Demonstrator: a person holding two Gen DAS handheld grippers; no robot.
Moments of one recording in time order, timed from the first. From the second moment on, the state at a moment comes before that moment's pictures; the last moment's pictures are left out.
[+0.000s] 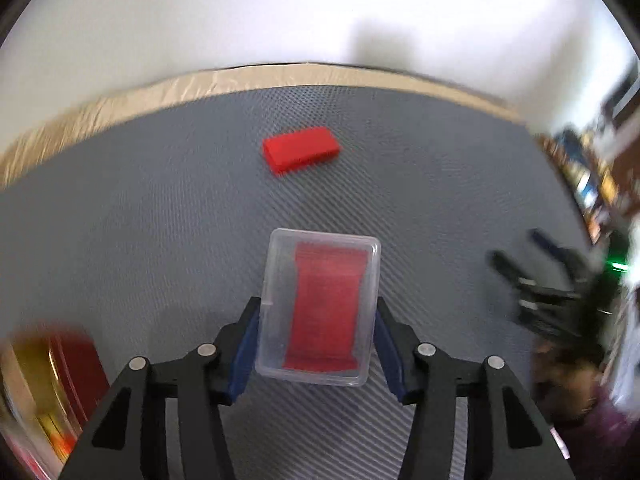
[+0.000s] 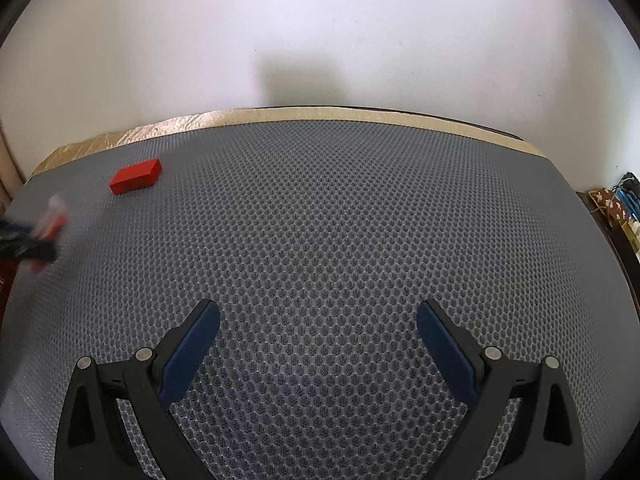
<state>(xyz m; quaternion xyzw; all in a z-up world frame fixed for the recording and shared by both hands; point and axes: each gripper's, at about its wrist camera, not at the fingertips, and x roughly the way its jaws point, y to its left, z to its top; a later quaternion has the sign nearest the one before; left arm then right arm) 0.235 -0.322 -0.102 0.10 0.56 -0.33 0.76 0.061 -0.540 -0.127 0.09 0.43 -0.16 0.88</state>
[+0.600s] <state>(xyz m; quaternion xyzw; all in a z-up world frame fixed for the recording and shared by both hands) 0.115 -0.175 -0.033 -0.01 0.53 -0.22 0.82 0.243 -0.443 -0.084 -0.23 0.44 0.19 0.84</state>
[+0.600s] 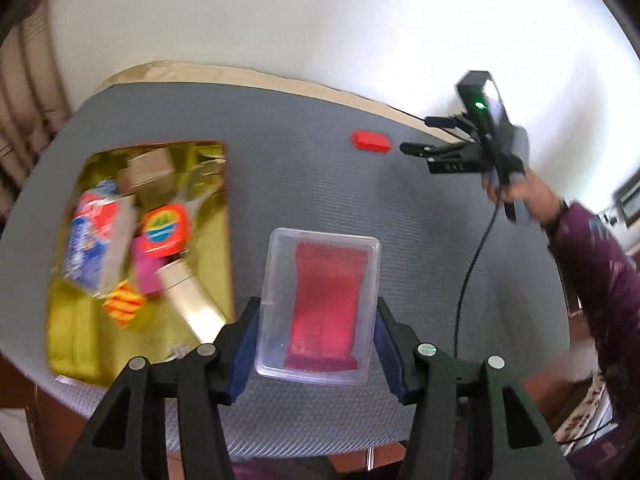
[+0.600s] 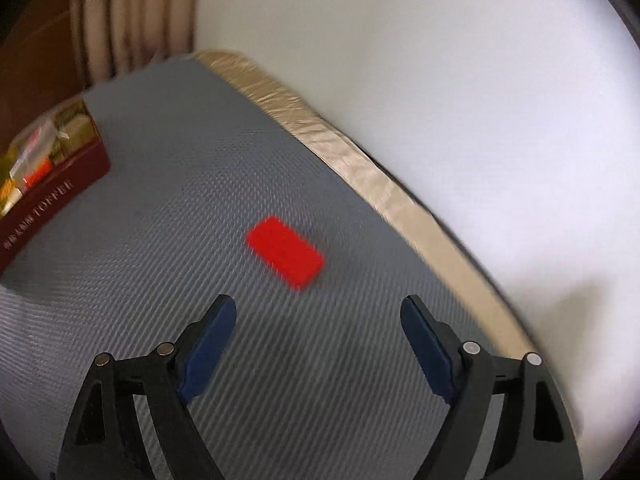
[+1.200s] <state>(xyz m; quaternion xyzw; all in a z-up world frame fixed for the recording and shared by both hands) 0.093 -0.123 -0.018 -0.03 0.53 -0.16 0.83 0.304 -0.408 -0.137 -0.21 0.56 0.25 0.76</state>
